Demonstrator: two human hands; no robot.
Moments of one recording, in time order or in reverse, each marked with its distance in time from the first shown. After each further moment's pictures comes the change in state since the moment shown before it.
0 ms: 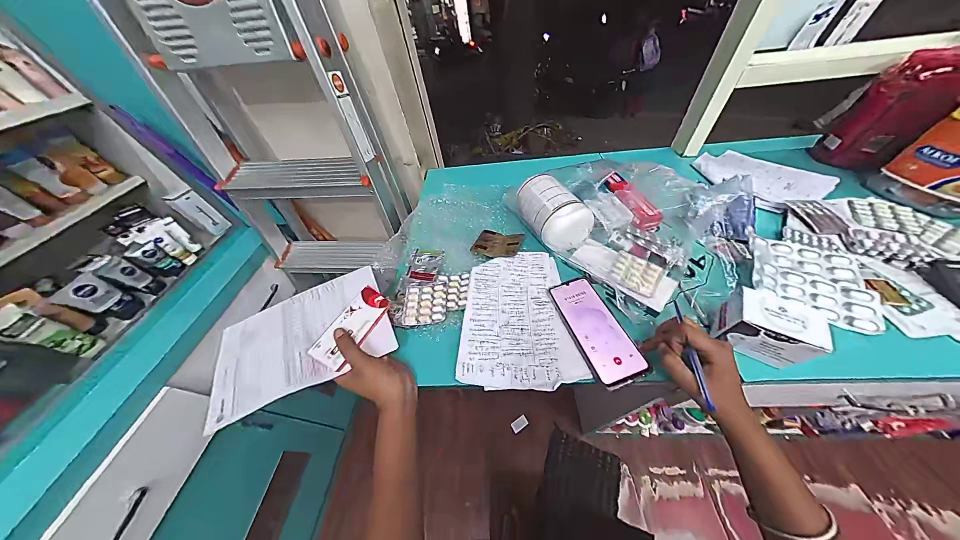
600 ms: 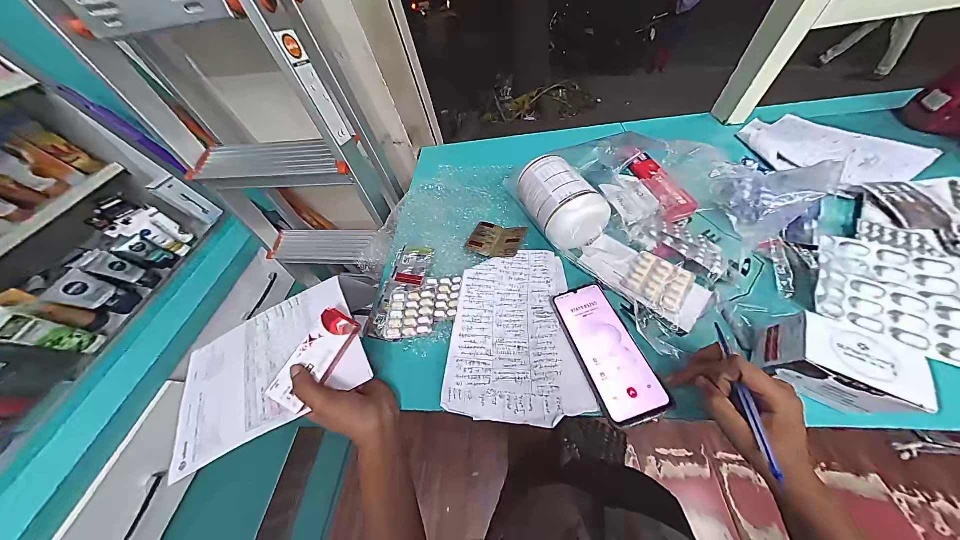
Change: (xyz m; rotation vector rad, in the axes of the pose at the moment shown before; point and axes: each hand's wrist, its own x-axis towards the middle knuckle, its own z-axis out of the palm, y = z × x) left_hand -0.003 0.007 -0.002 0.022 0.034 -0.024; right_hand -0.003 0.007 -0.008 0.083 -0.035 0.089
